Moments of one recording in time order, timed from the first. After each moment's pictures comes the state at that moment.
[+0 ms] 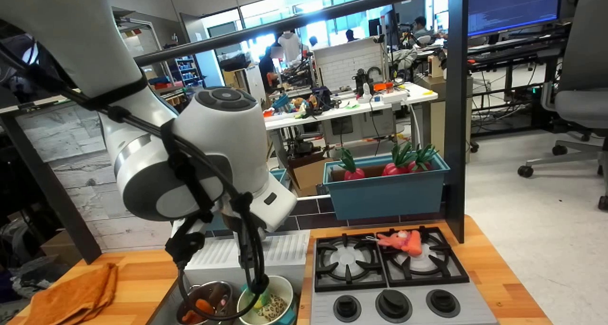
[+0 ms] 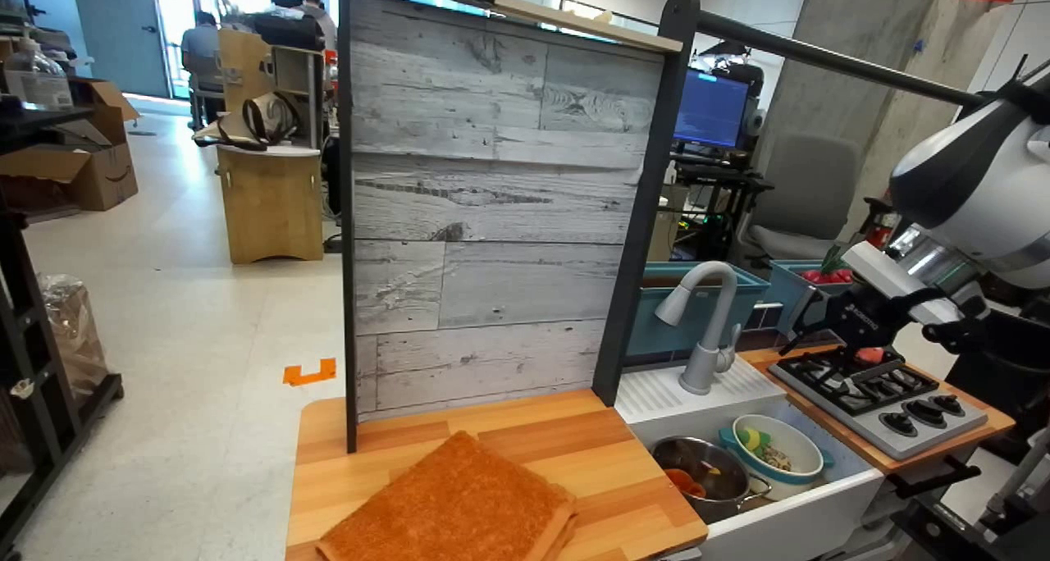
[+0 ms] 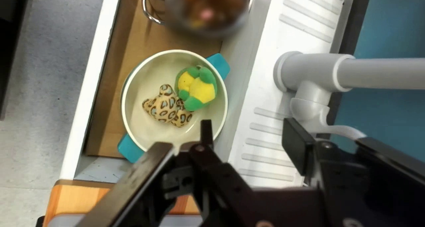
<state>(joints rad) -0.65 0.86 0.43 -2.05 0.39 3.00 0.43</state>
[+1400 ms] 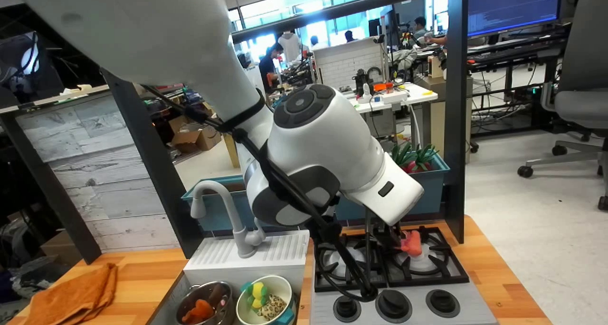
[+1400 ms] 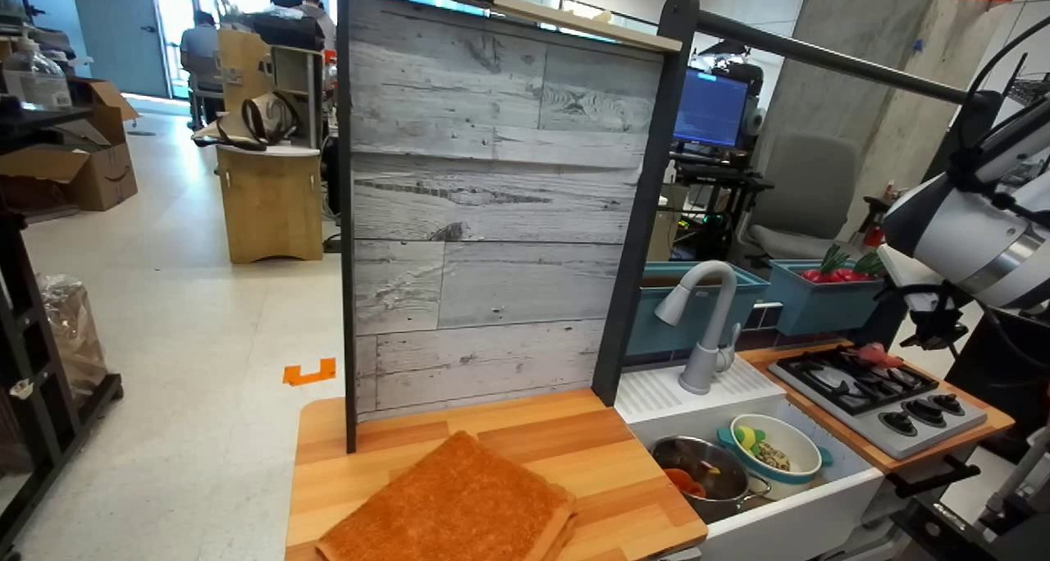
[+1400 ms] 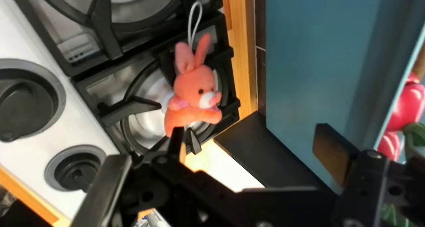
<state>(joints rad) -0.49 1.09 0.08 -1.61 0.70 3.37 0.58</state>
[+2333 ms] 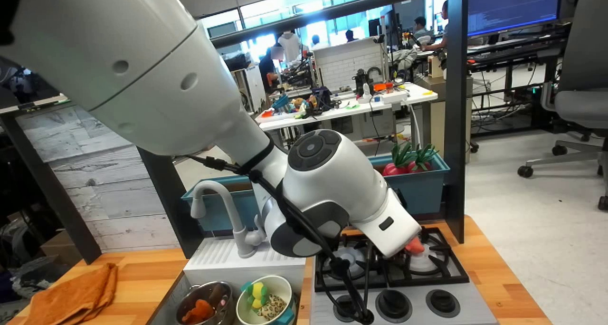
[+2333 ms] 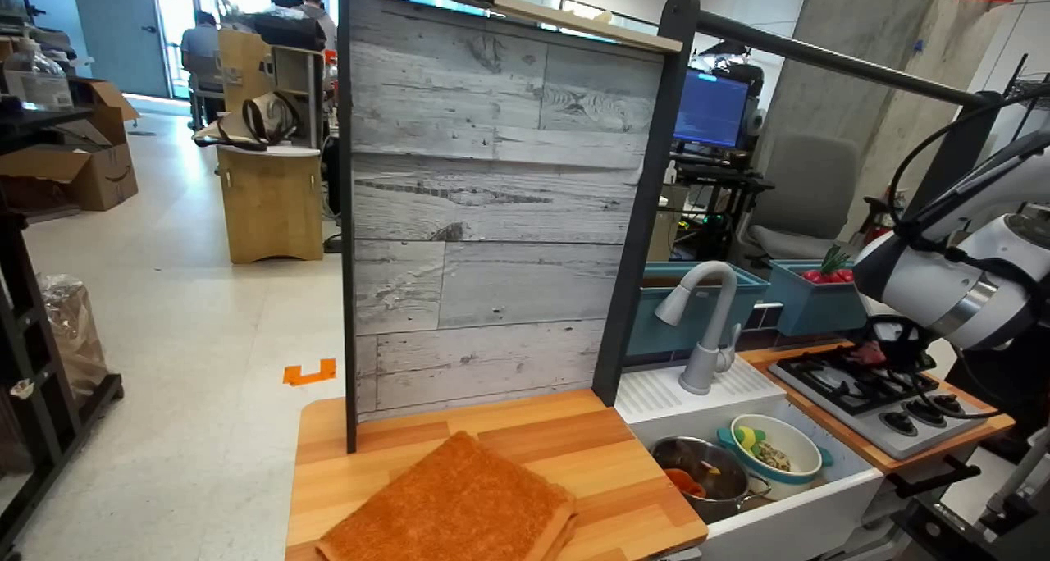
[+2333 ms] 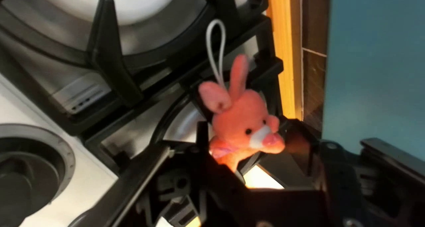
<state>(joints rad) -0.34 1.29 -0.10 -1.39 0.79 3.30 0.75</state>
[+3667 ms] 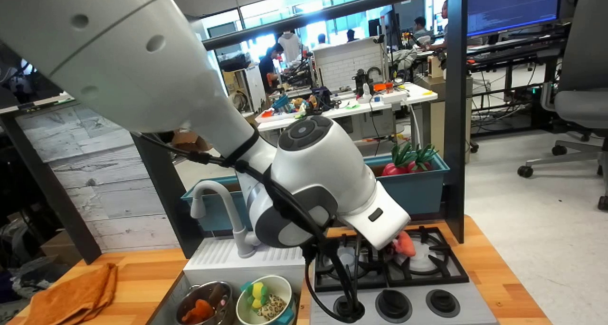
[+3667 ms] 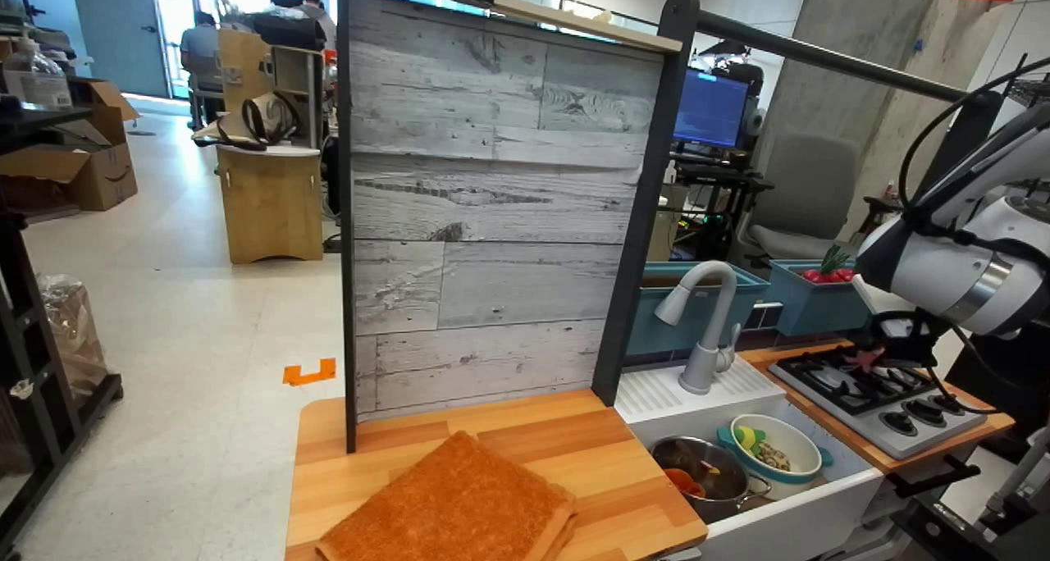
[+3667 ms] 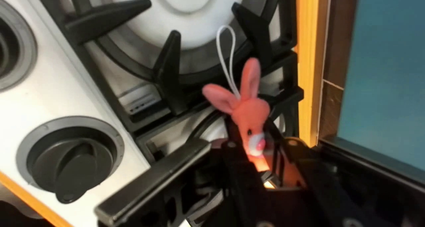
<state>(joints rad) -0.27 1.19 -0.16 -1.53 0.79 3.19 0.72</state>
